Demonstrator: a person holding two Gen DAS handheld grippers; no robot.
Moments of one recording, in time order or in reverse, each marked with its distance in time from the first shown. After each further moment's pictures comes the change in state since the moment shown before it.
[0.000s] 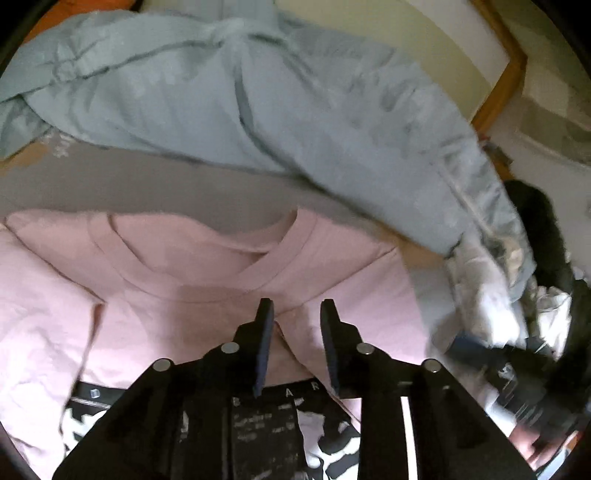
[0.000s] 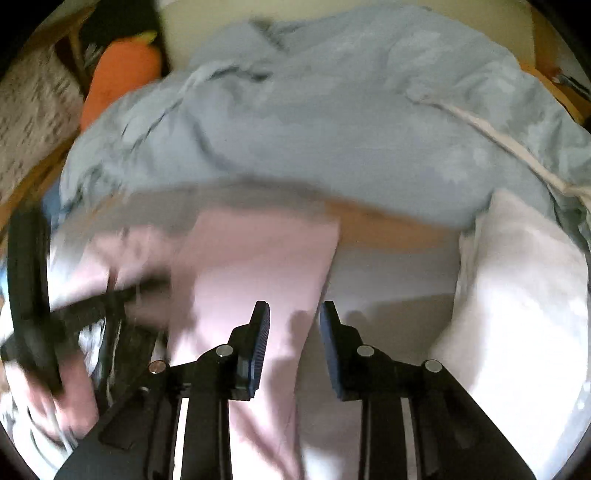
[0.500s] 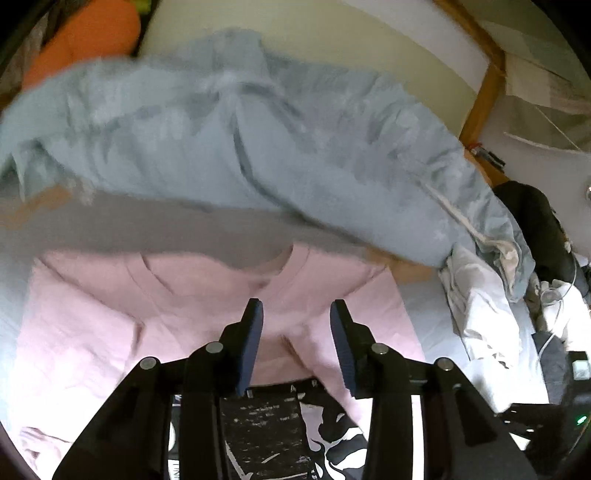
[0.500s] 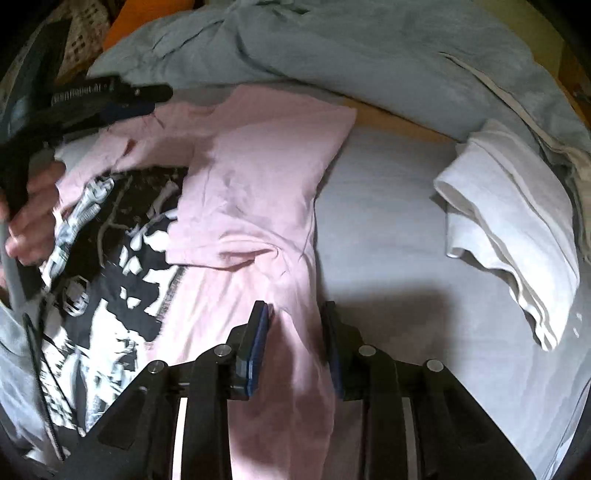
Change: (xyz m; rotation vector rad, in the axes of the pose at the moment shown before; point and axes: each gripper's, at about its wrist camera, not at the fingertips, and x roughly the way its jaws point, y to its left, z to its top) left arm -0.050 -0.022 -0.004 0.105 -0.164 0.087; right arm -0.026 0.014 -0.091 -0.114 0.137 -0.041
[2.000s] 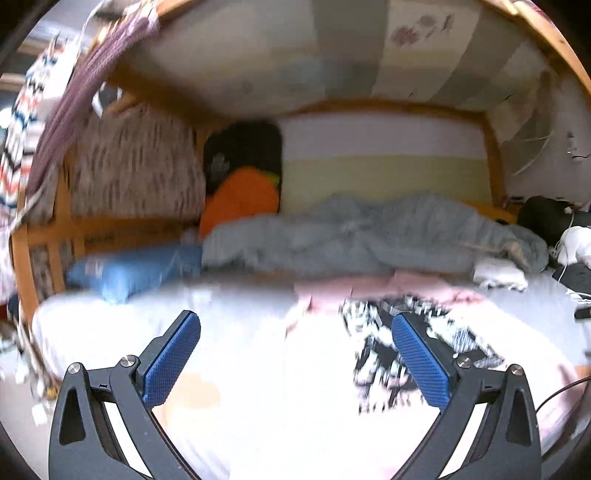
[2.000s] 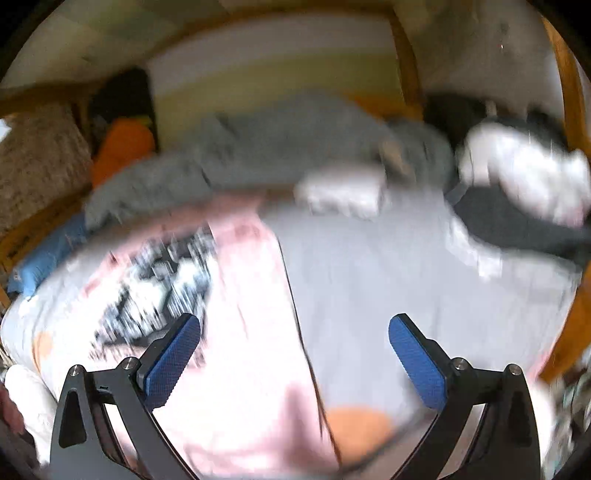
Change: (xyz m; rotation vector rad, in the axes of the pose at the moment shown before) left arm -0.392 0.024 -0.308 0.130 -0.555 0.459; right arm -0.224 0.037 -0.291 0.355 -0.459 -0.152
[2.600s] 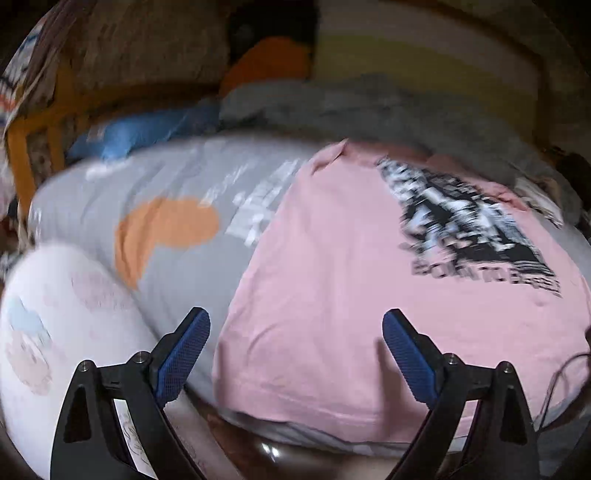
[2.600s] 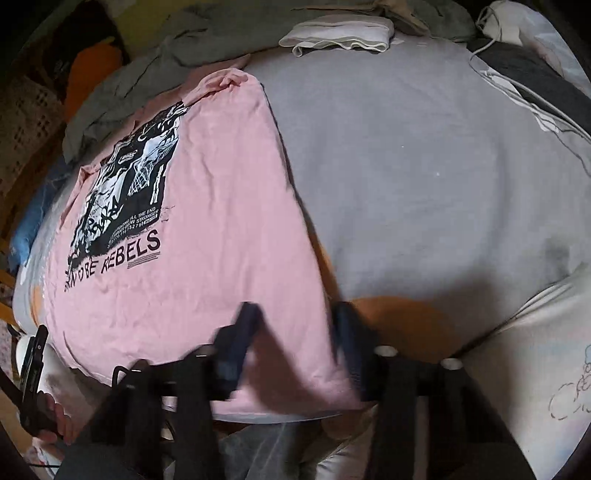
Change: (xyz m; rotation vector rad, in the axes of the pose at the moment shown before) left arm 0.060 0.014 -0.099 -0.136 0.502 0.081; right arm 0.073 -0.013 -0.056 0.061 0.440 0.053
